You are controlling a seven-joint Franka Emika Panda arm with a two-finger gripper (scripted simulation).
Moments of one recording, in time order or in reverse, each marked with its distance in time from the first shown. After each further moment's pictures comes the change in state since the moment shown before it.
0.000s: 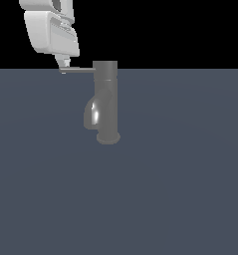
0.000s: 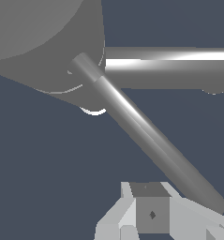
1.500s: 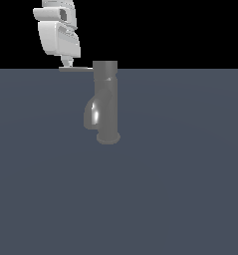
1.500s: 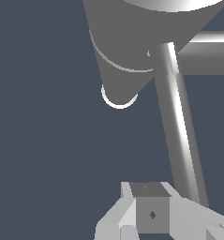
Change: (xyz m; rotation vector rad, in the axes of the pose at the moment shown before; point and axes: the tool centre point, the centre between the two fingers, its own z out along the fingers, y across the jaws) arm -0.018 -0.070 0.000 -0.002 0.000 0.002
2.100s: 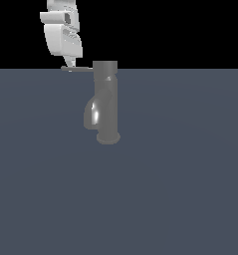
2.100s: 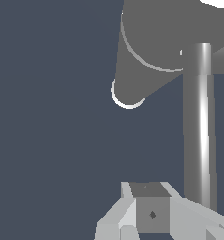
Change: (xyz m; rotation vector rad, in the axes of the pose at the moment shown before) arm -0.001 -0.027 0.000 -0.004 0.002 0.001
